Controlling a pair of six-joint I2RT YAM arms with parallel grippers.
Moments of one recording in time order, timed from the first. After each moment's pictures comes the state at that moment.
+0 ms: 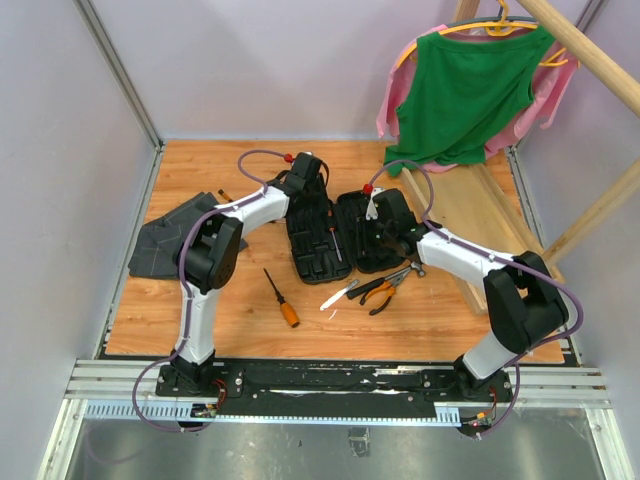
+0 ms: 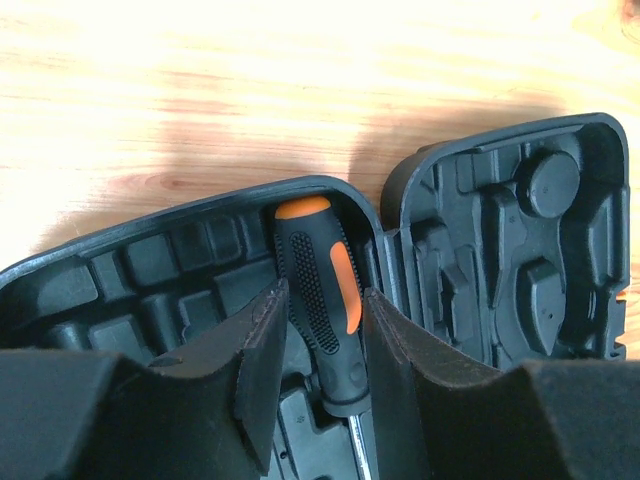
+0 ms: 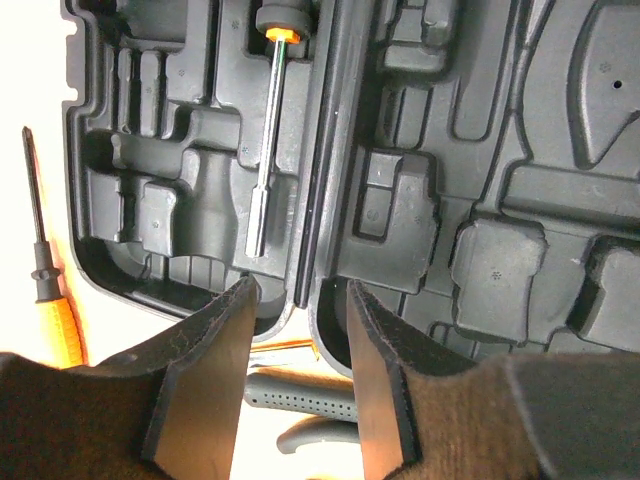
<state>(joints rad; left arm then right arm) -0.51 2.10 1.54 -0.24 -0.07 -0.66 0.56 1.58 0.97 -0.19 -0.16 0.33</state>
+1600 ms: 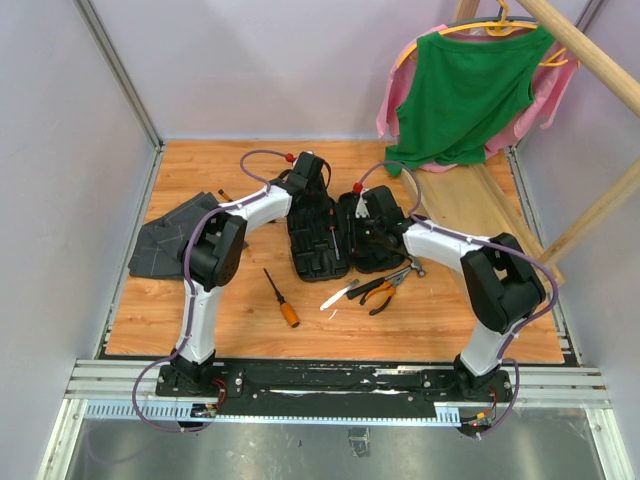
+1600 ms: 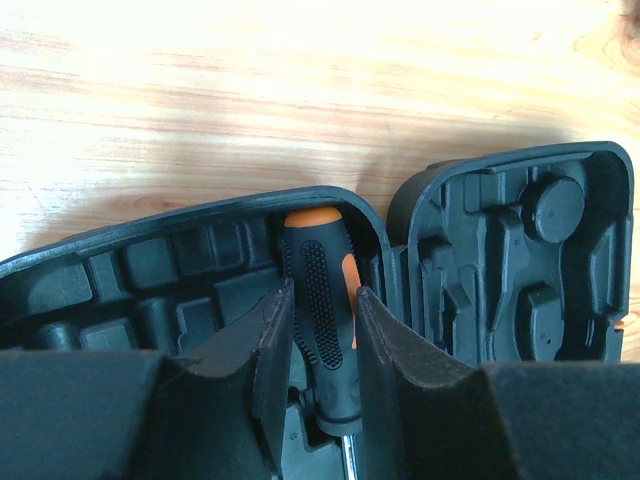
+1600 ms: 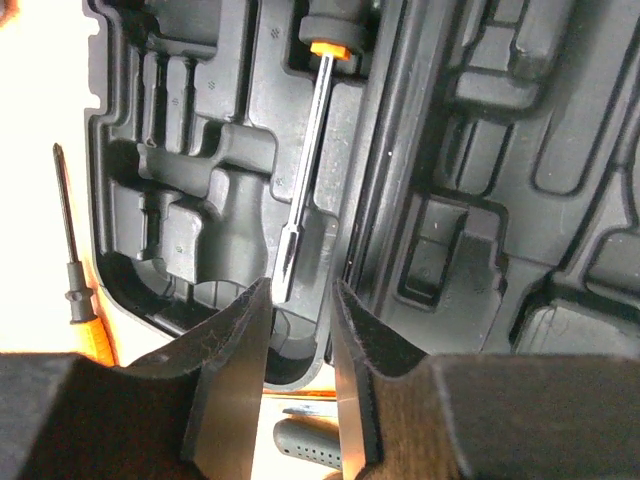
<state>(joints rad) -0.51 2.14 1.58 -0.24 -0.08 -0.68 0.56 1.74 1.05 -0.15 -0.26 0.39</state>
